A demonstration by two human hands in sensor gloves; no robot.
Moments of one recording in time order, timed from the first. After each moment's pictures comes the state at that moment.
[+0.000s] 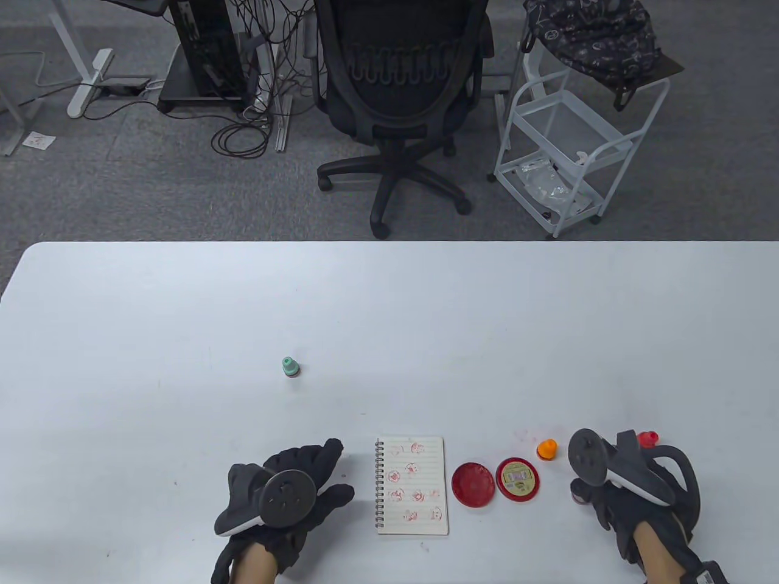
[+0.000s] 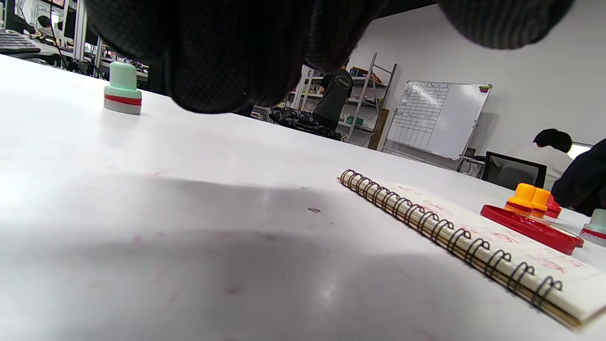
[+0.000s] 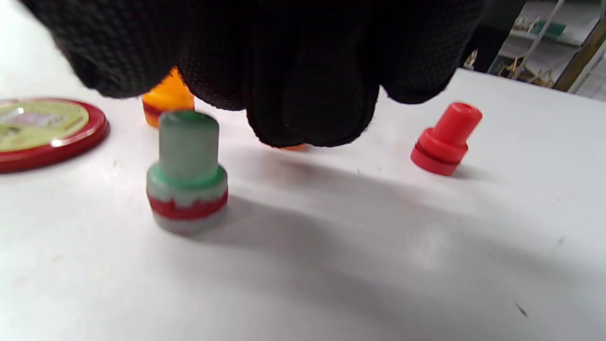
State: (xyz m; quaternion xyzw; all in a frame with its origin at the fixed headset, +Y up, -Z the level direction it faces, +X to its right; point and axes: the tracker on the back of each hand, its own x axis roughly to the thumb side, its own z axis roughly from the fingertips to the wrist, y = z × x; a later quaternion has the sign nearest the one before) left_hand -0.179 -0.729 -0.209 -0.01 -0.26 0.14 0.96; right_hand 0.264 -0.718 -0.230 -0.03 -0.11 -0.99 0.08
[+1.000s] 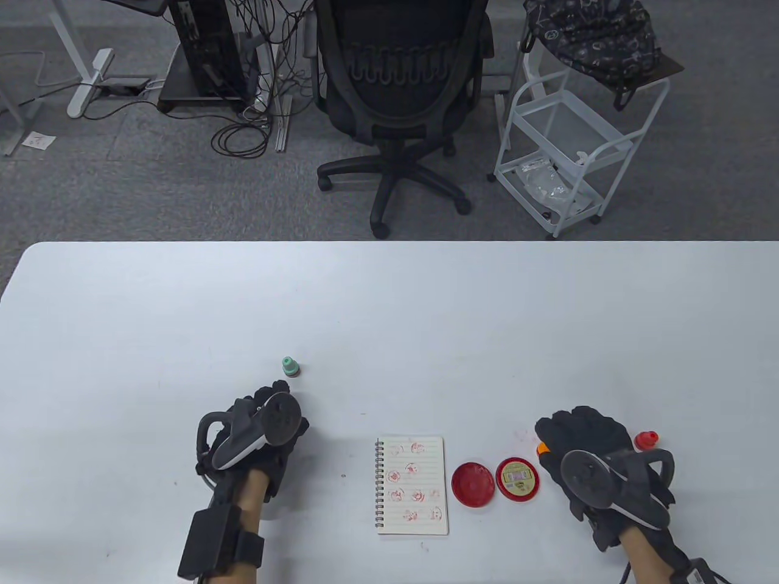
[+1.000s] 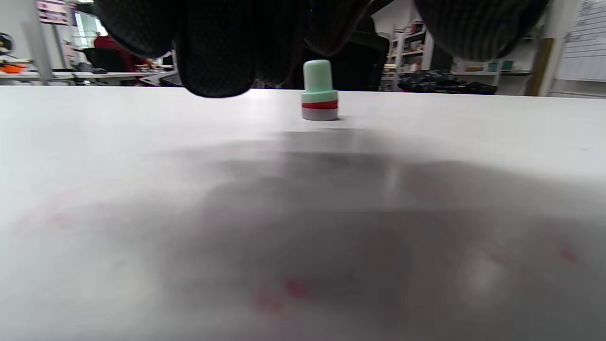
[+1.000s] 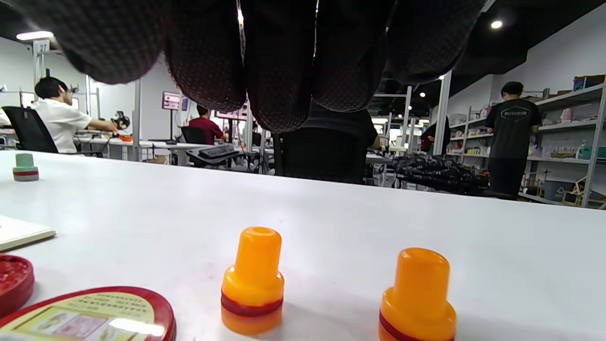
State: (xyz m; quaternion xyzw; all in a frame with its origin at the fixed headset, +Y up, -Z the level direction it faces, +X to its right) left_hand -0.218 -0.737 -0.303 -0.05 -0.05 0.01 1.00; right_hand 0.238 -0.694 -0.219 -0.12 0.11 -0.99 0.00
